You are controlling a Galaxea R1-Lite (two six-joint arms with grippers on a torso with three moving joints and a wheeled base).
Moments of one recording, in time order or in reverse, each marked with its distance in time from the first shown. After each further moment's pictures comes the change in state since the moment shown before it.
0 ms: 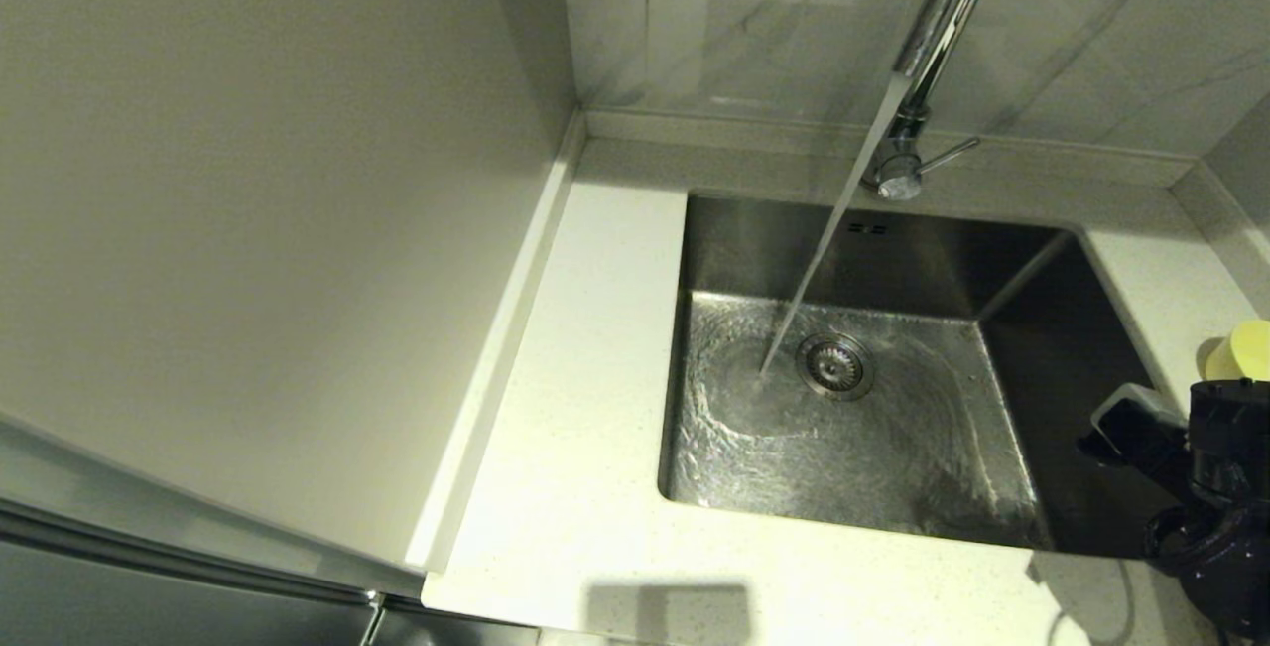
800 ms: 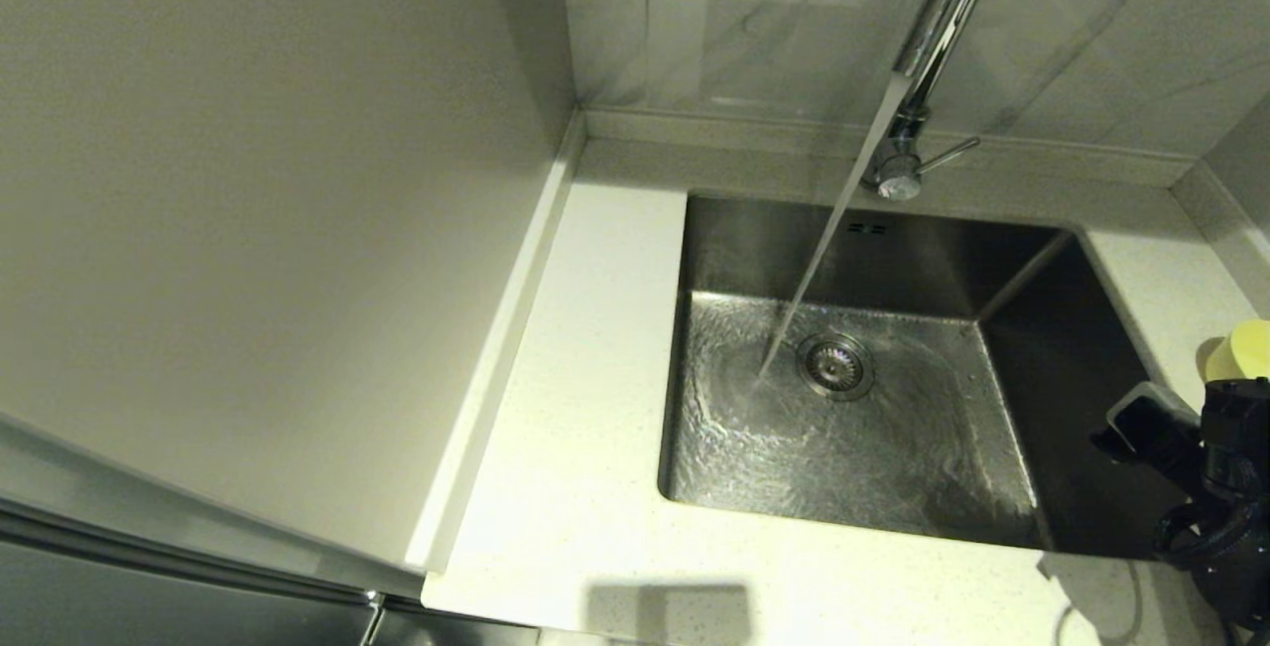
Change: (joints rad) left arm 0.000 0.000 0.000 0.000 0.000 0.000; right arm -0.054 0.003 0.001 0.000 0.036 0.028
